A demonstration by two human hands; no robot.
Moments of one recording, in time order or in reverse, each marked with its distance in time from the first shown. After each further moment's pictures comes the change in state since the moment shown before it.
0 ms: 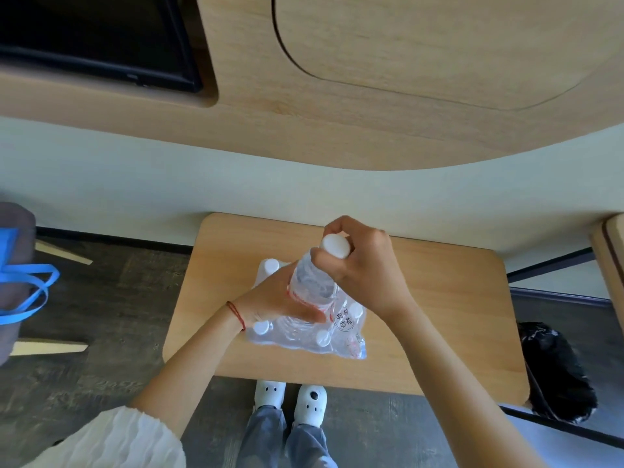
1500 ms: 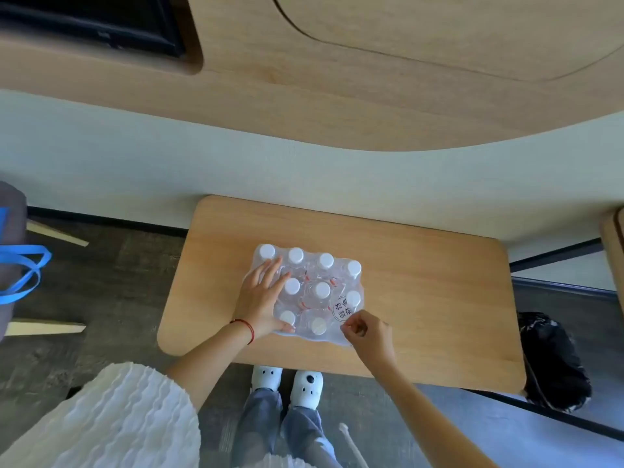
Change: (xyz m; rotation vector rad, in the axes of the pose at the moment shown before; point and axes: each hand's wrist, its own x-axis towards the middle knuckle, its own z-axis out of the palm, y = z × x) left_hand 0.012 -0.129 0.006 1.065 0.262 -0.250; right_hand -0.096 0.175 0.059 -0.066 -0.118 0.546
